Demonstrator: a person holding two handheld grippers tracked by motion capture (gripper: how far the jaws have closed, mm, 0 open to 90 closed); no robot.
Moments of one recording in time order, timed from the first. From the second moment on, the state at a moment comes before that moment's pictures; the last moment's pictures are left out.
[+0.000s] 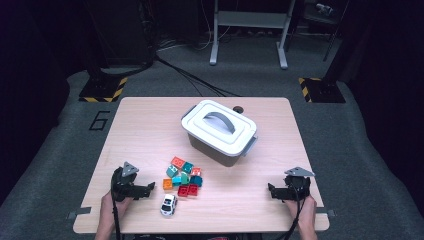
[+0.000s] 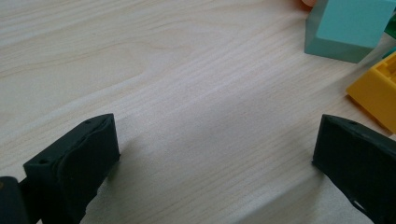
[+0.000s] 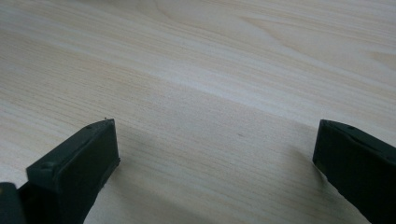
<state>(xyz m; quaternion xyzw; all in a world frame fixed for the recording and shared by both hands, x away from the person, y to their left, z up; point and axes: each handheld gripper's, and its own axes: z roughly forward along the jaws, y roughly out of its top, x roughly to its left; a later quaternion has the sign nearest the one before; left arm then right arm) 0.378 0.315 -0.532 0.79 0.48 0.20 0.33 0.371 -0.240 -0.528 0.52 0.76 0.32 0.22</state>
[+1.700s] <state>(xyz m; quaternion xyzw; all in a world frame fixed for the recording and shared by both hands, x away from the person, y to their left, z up) 0.378 0.315 -0.532 0.79 0.48 0.20 0.34 0.417 -0.178 -0.388 0.42 0.79 0.39 0.20</state>
